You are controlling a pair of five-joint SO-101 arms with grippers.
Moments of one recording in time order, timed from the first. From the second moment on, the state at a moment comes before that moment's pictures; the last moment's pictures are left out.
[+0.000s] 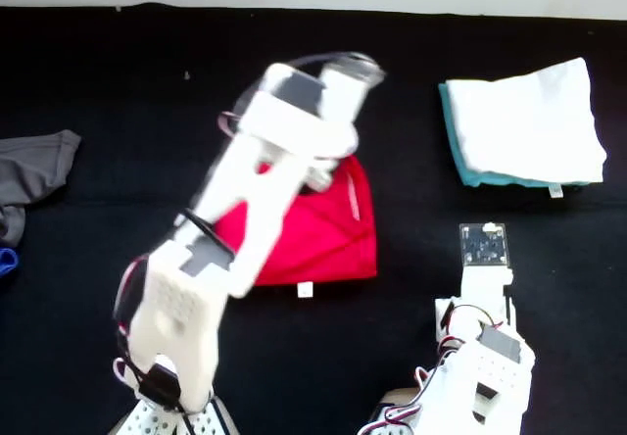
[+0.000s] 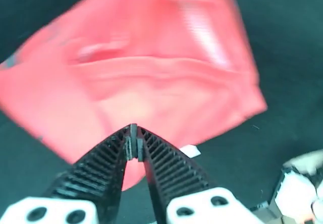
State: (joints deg) left arm 20.3 33.9 -42.5 100.0 0.0; right arm 21.5 -59.3 92.3 38.7 28.4
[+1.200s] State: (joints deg) left arm 28.8 40.3 -45.0 100.3 0.0; right arm 21.5 -59.3 92.3 38.7 28.4
